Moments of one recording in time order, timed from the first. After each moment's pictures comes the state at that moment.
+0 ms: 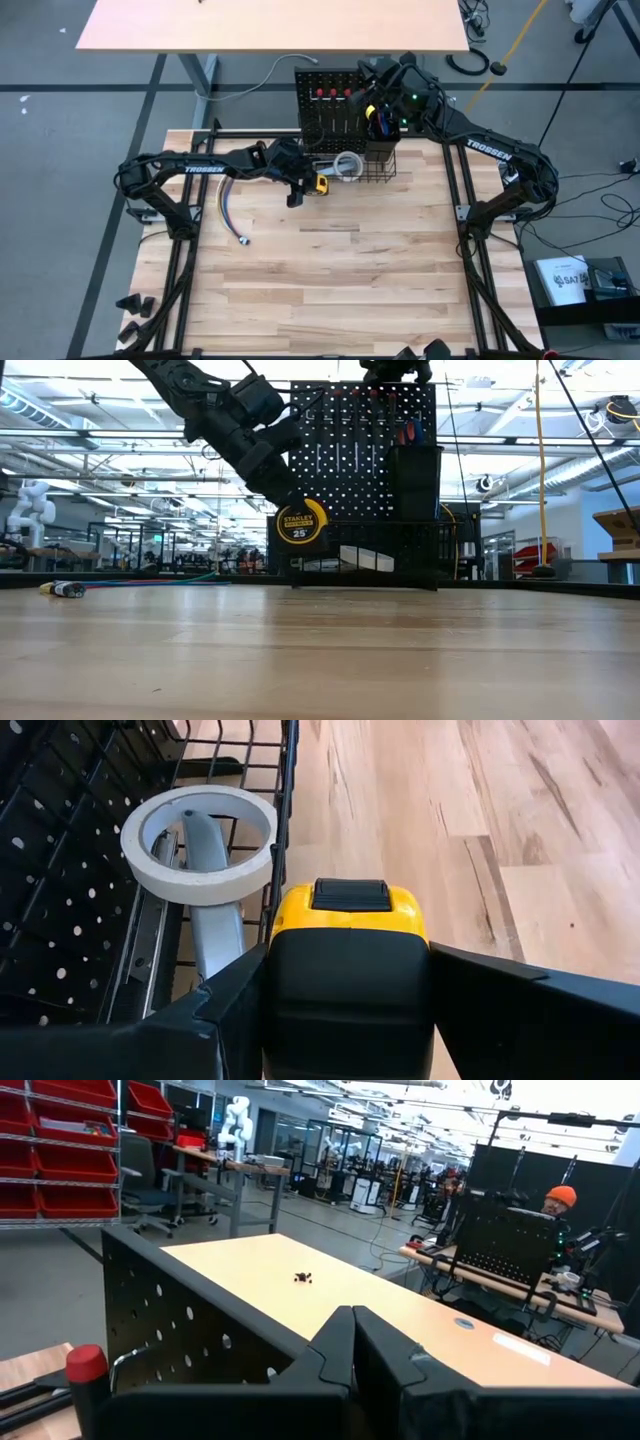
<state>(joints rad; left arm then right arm) 0.39 1.60 0.96 -0.17 0.25 0.34 -0.50 1.50 1.46 0.01 0.44 -0.14</state>
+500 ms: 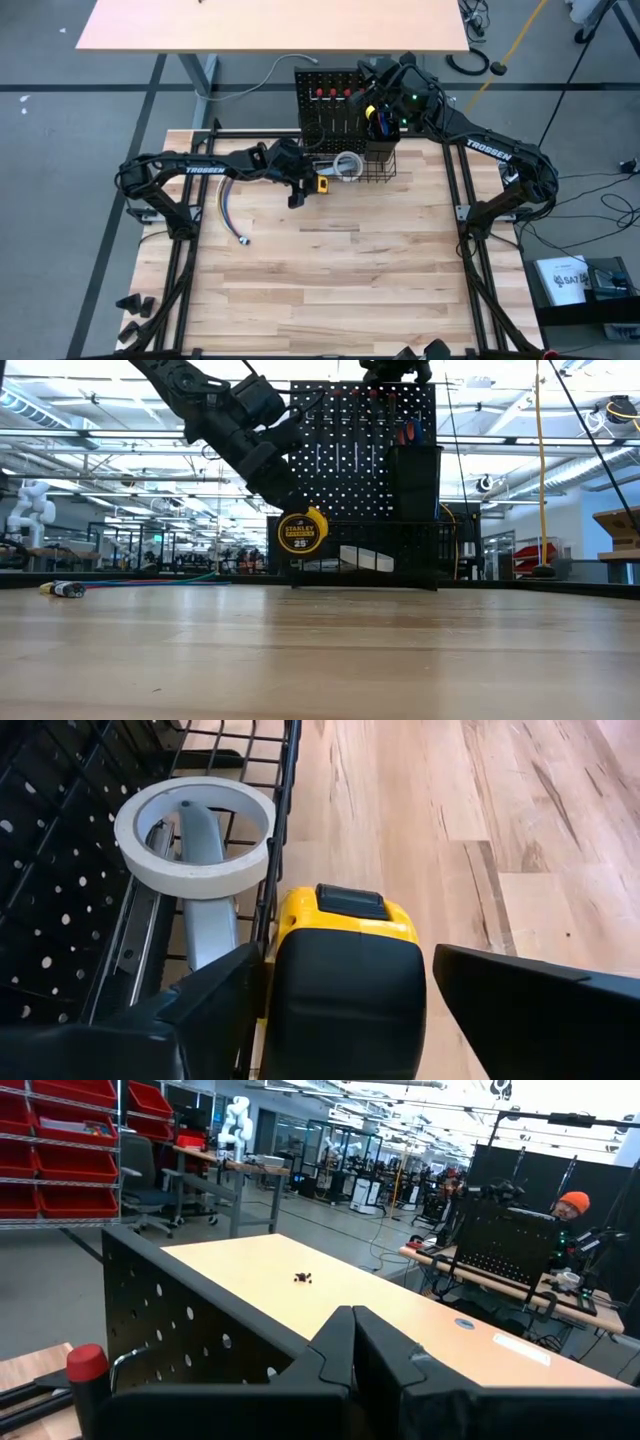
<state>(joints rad) 0.39 1.60 0.96 -0.16 0.24 0.29 -0.50 1.50 1.46 0.01 0.44 -0.14</state>
